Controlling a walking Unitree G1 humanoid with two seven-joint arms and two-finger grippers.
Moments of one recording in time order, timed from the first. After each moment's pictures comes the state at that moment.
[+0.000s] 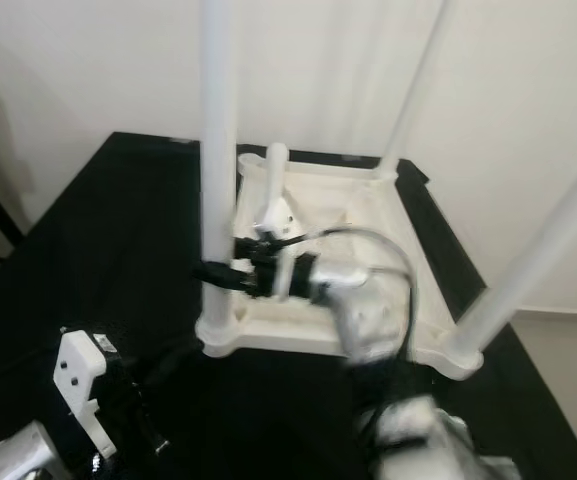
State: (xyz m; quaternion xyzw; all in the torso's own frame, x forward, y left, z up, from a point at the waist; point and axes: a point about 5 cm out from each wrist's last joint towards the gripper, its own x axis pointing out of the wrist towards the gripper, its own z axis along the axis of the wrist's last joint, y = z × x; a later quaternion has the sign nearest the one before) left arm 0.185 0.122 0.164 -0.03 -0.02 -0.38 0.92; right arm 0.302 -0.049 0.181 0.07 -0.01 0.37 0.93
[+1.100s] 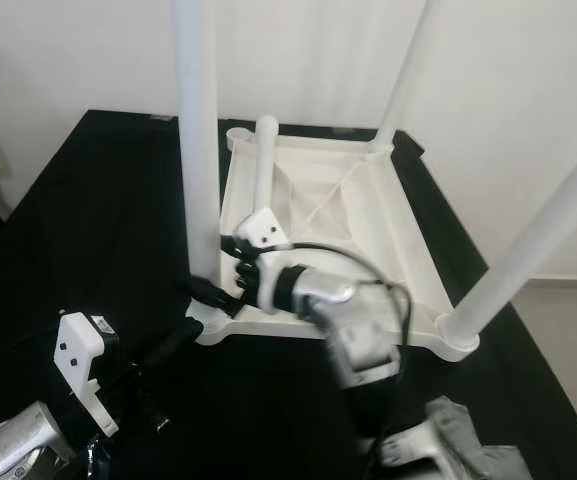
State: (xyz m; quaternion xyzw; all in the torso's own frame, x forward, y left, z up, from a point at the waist) left arm 0.191 0.127 0.163 -0.03 -0.02 -0.37 0.93; right arm 0.316 -0.090 0.202 -0.07 0.03 0.59 0.80
